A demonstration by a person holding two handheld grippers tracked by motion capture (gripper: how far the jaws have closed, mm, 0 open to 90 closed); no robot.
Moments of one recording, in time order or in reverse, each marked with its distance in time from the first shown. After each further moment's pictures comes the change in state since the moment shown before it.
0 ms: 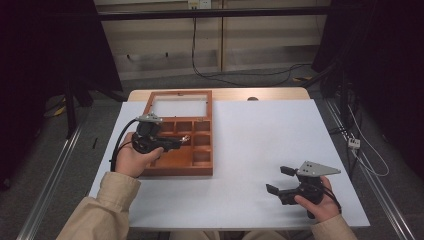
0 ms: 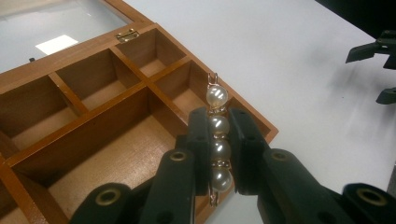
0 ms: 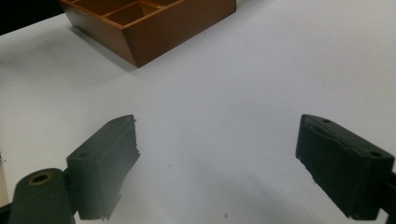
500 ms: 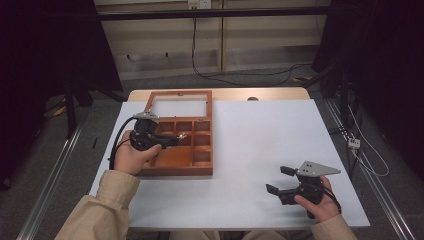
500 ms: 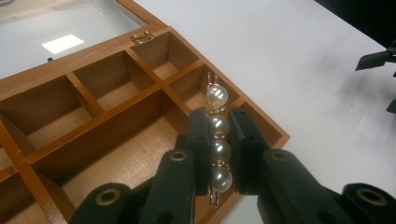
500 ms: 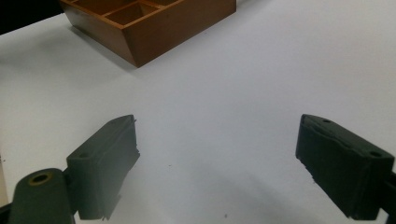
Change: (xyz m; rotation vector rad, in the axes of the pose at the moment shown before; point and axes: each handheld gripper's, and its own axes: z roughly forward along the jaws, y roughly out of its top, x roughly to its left) left arm 0.009 0.001 -0.001 -0.010 0.015 -0.022; right arm 0.000 0.000 0.000 0.000 0.000 0.000
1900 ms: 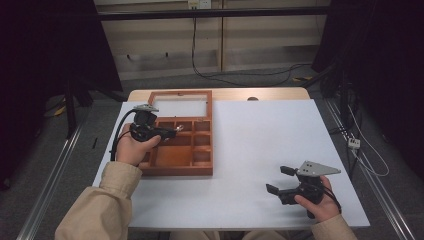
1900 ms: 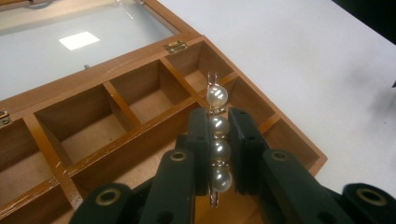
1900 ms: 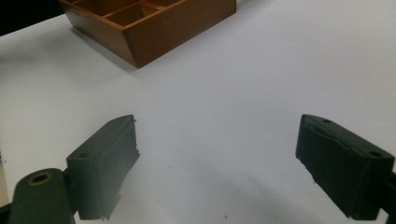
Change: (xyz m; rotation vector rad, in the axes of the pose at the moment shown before) left arm 0.025 0.011 0.011 -0.002 0.060 -0.041; right arm 0.000 0.000 0.000 -0.002 0.001 -0.002
